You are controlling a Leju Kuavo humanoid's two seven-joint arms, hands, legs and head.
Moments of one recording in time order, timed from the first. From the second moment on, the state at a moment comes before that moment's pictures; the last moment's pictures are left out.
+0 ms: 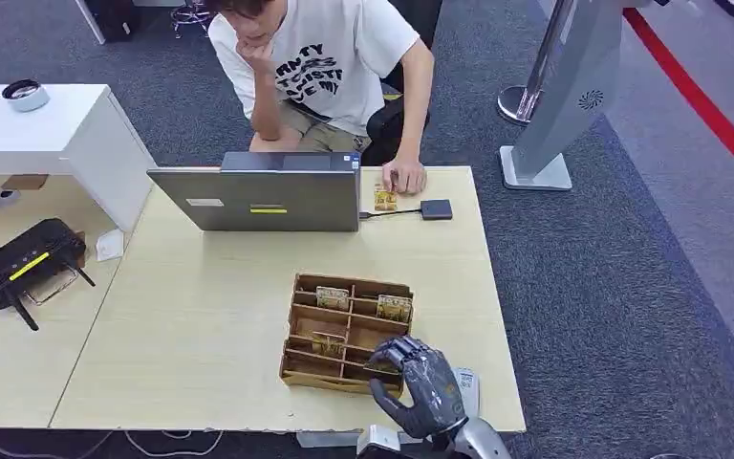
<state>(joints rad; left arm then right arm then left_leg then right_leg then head) -0.07 -0.23 1.00 -0.17 -1.04 0.10 0.18 -0.04 -0.11 0.79 -1.35 0.72 -0.56 -0.19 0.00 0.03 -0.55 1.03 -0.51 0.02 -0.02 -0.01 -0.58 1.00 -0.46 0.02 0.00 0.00</state>
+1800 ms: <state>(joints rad) -0.07 -0.23 1.00 -0.17 -1.04 0.10 0.17 -0.06 -0.10 0.79 -1.31 0.80 -0.55 -0.14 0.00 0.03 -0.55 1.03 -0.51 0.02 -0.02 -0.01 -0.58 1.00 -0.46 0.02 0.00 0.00</state>
